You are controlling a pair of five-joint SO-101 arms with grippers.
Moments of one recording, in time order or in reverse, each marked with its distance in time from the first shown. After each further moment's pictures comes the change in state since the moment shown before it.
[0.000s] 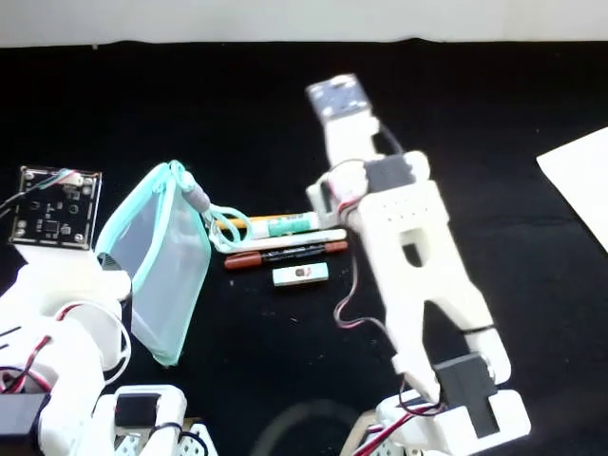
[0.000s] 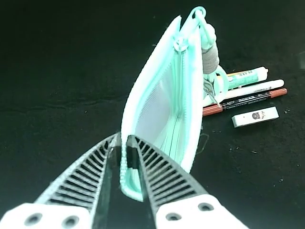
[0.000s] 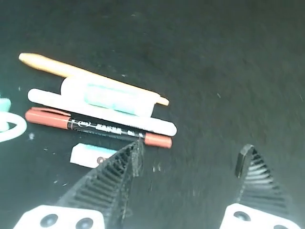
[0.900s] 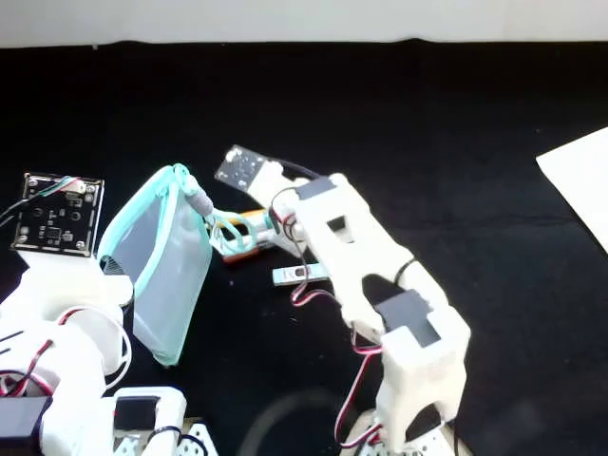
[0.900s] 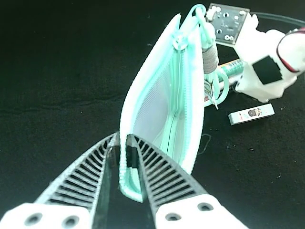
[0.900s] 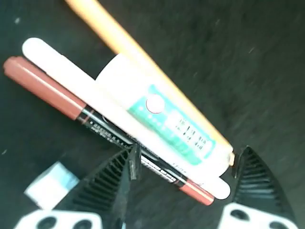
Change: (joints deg) left arm 0.0 -0.1 3.1 -0.2 0.2; right arm -7.2 30.2 -5.2 -17.3 31.0
